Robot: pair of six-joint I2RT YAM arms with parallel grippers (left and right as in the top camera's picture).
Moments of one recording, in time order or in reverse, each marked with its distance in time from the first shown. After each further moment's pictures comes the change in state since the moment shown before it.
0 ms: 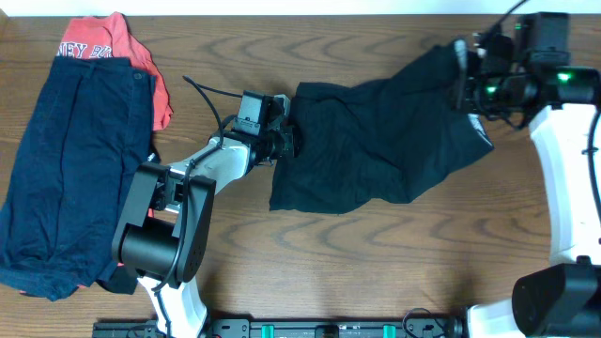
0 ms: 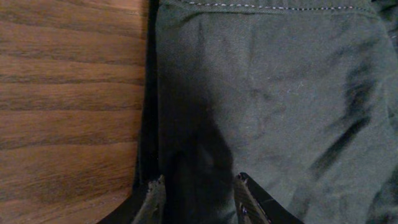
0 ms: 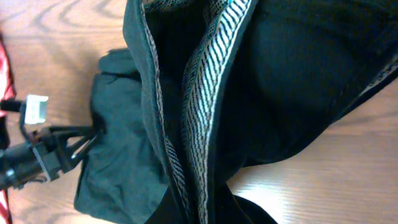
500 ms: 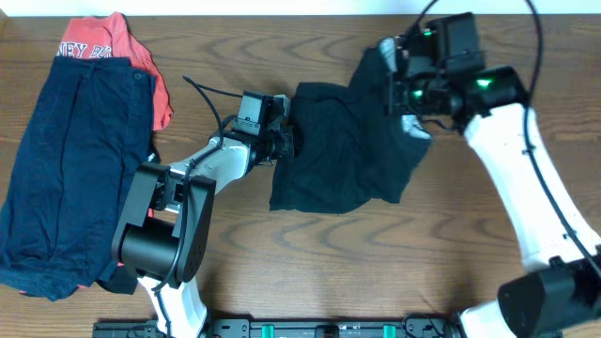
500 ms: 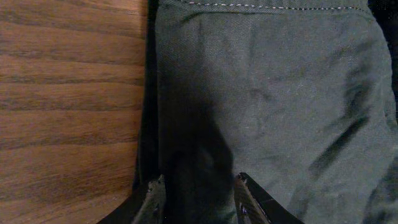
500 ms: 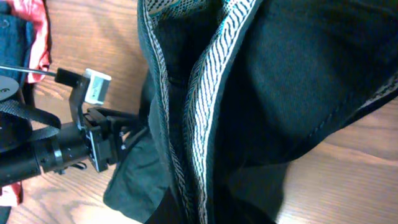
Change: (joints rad) left arm 0.000 0.000 0.000 0.000 0.000 0.000; right arm 0.291 0.042 0.004 0.106 0.089 0.102
